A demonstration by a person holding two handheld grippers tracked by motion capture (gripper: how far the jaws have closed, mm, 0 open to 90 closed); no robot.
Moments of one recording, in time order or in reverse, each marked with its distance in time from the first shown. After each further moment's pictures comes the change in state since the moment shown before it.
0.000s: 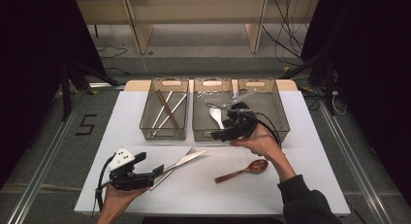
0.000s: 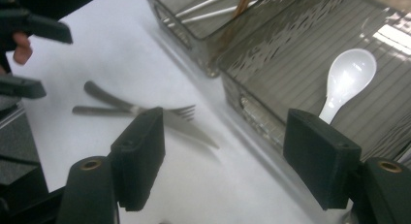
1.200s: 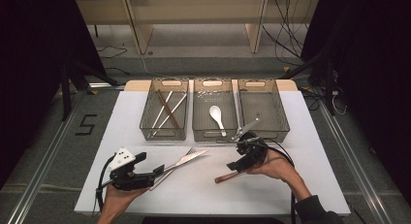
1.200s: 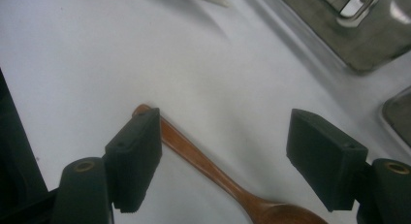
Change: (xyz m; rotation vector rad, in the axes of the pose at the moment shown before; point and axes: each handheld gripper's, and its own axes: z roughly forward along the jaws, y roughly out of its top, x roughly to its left) left arm 0.000 0.000 0.000 0.004 0.001 0.008; right arm -0.003 -0.077 0.019 0.246 -0.006 -0.074
